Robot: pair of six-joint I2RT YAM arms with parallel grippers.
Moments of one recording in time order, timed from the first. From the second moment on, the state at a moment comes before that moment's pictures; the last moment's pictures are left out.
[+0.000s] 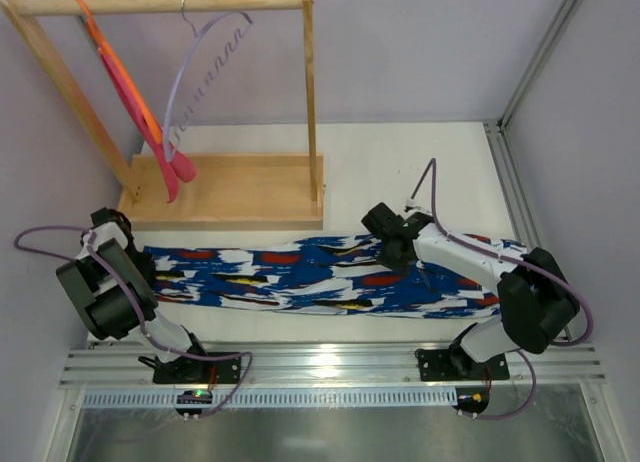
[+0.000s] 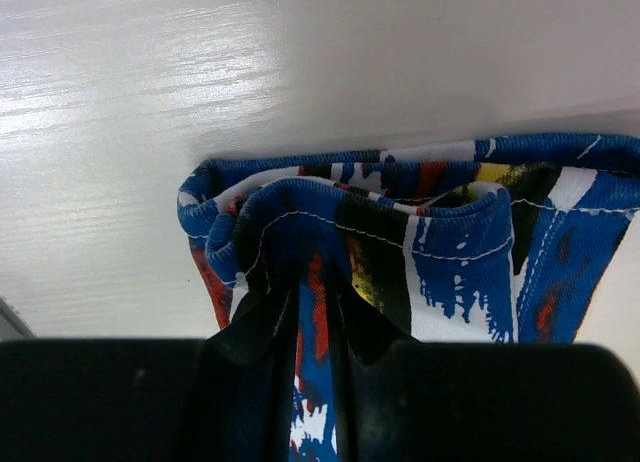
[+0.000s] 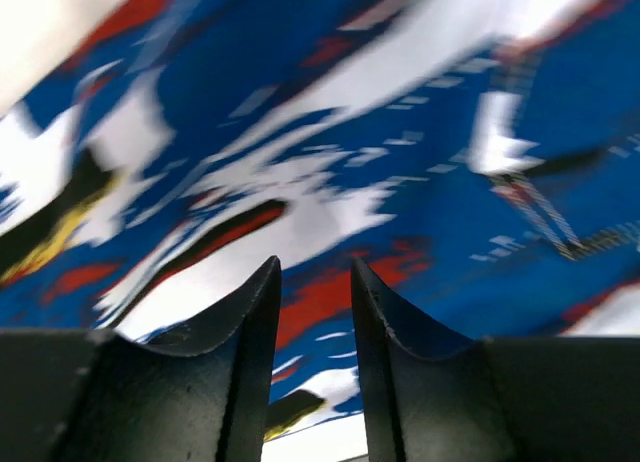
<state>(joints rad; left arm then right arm) 0.61 1.60 0.90 -0.73 -0.21 -0.81 0.71 1.48 0.95 -0.76 0.37 1.09</state>
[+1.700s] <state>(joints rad) 0.65 1.66 0.95 -0.59 0.11 -0.89 -0.55 1.43 0.92 -0.68 0.30 0.75</state>
